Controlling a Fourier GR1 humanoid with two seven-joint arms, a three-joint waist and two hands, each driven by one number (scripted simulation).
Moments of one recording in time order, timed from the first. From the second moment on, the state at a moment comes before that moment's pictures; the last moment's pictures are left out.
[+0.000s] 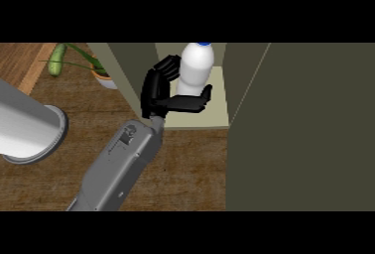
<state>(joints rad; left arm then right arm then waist) -0.70 0.00 -0.28 -1.05 0.38 0.48 -0.18 0.53 -0.05 0.25 -2.13 -0.26 0.25 -0.12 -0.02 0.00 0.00</state>
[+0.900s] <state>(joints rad) -1.06 0.00 -0.15 -0.43 0.33 0.54 -0.39 0.54 -0.06 0.26 -2.11 -0.27 0.27 -0.15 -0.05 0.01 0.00</state>
